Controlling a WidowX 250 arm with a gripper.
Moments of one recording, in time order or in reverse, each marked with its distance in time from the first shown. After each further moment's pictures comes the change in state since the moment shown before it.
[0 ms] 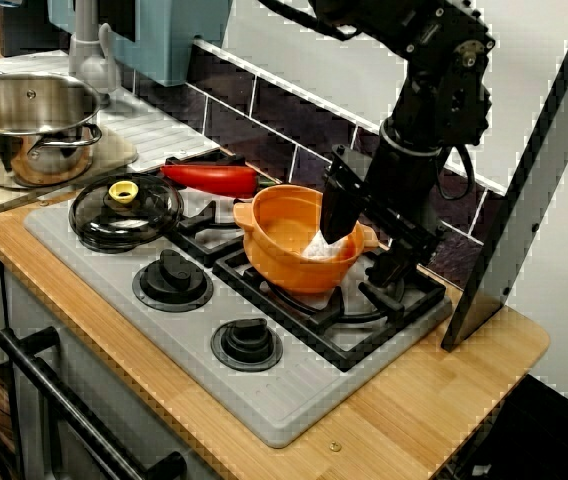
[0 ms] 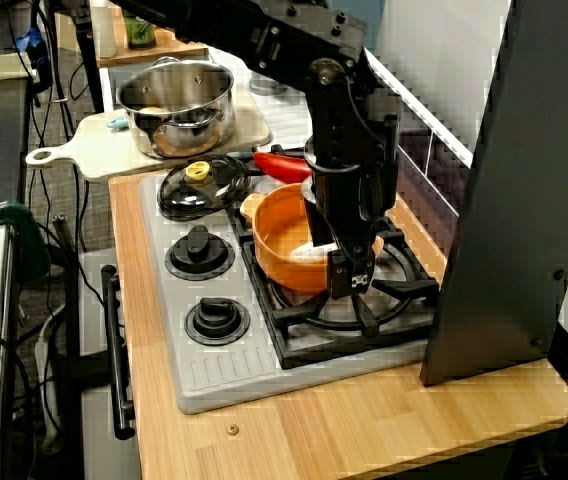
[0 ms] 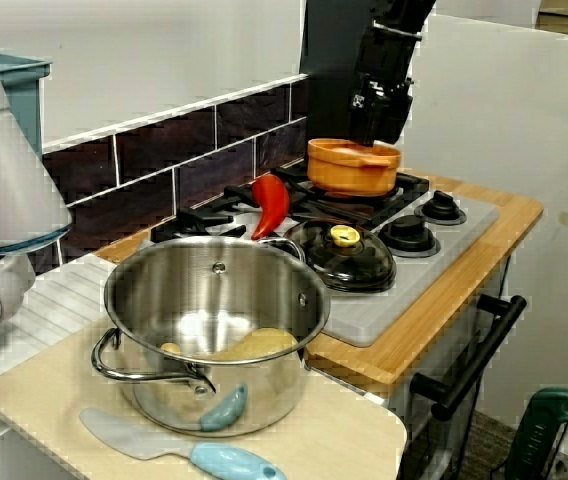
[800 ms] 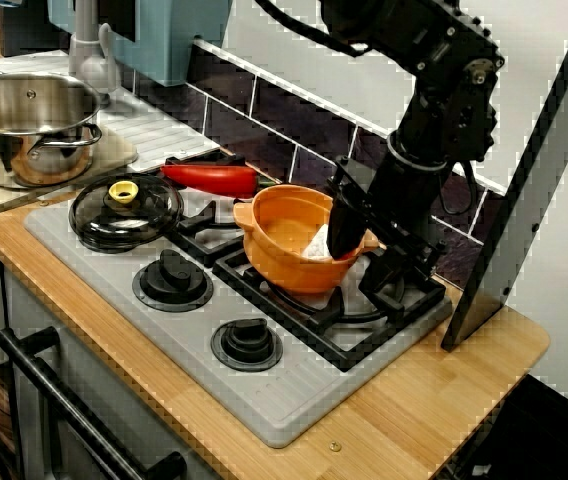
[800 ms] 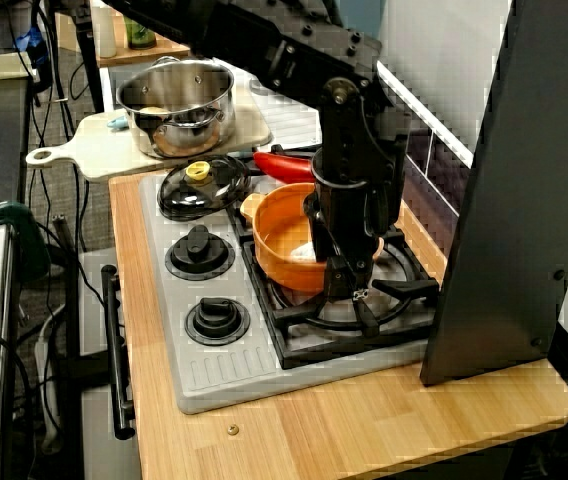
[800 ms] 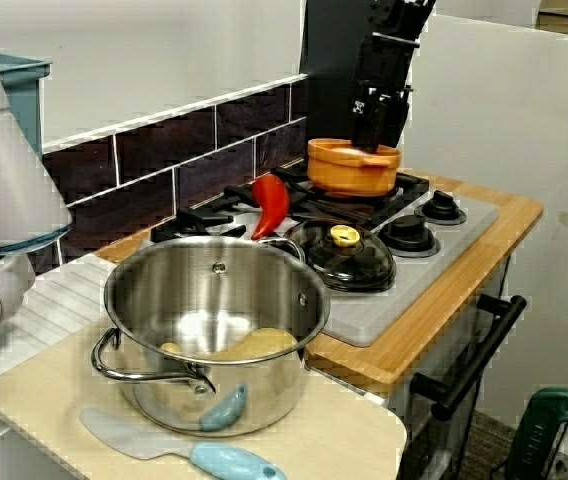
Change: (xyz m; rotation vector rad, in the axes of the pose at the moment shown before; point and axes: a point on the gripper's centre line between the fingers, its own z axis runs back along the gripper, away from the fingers) arm -0.001 -0.003 -0.006 0.019 0.040 -0.002
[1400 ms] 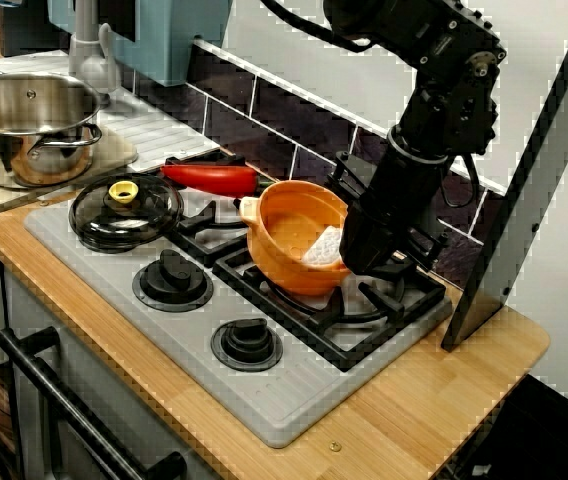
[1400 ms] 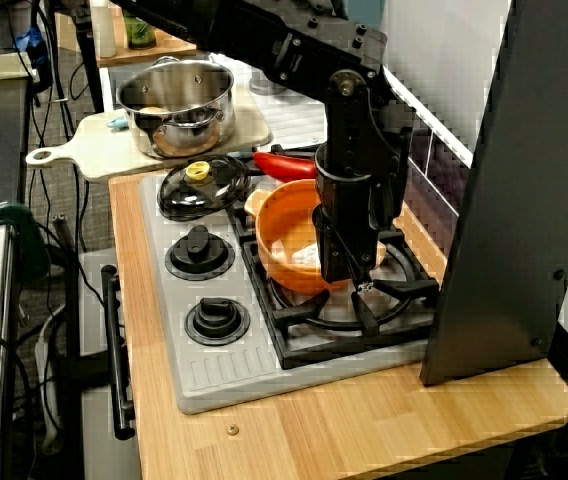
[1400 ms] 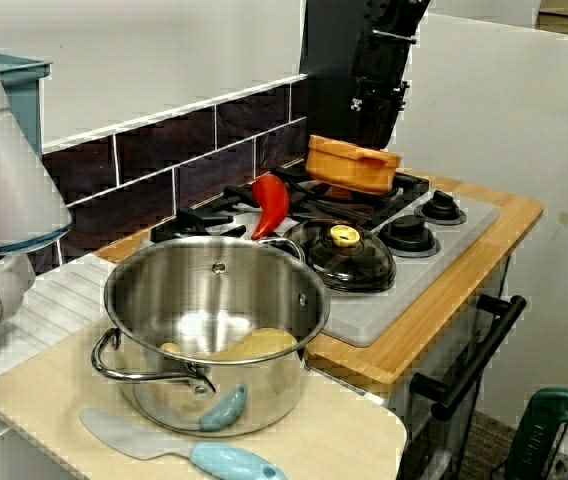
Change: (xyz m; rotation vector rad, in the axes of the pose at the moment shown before) arm 0.004 0.005 0.003 -0.010 0.003 0.025
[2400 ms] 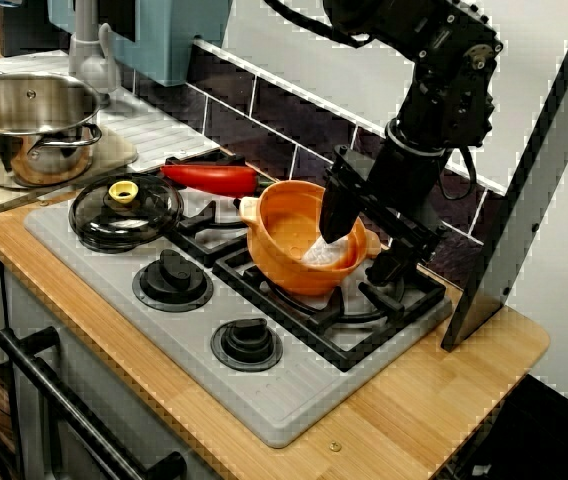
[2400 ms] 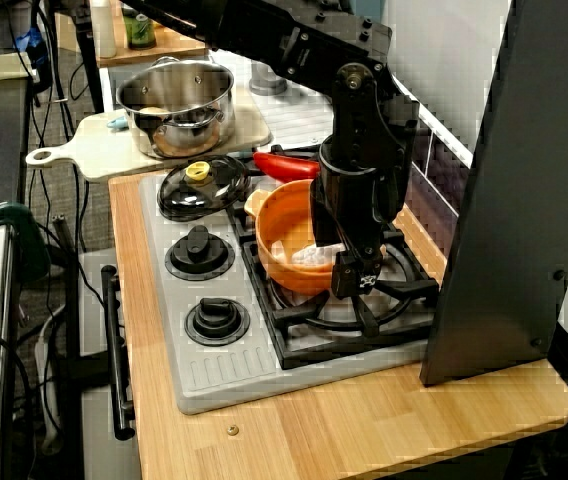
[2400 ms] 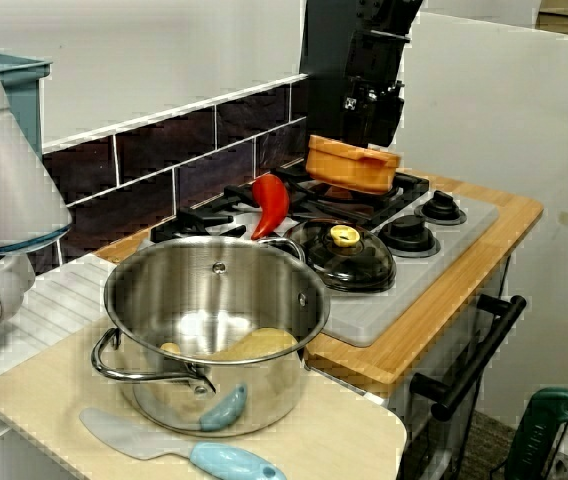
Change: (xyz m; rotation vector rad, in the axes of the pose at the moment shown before) arm 0.003 0.003 0.000 0.000 0.008 -0.005
